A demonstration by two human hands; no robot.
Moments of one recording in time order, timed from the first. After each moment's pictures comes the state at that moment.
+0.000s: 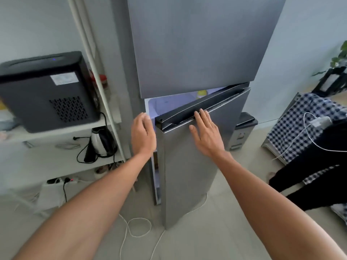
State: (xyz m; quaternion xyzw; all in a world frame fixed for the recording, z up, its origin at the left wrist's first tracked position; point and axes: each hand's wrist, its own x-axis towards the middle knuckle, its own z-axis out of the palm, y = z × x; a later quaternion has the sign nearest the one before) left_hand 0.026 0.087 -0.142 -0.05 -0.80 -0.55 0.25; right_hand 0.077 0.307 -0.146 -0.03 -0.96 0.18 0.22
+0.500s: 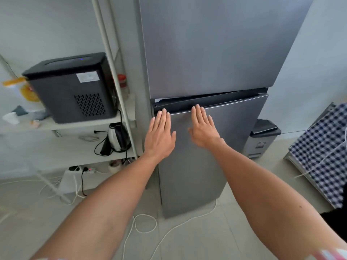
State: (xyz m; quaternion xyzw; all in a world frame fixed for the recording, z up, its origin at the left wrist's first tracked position) left_hand 0.031 0.114 -0.150 -0.16 -0.97 -0.04 0.20; right_hand 0.022 0.306 -0.138 0.06 -0.99 0.07 0.09
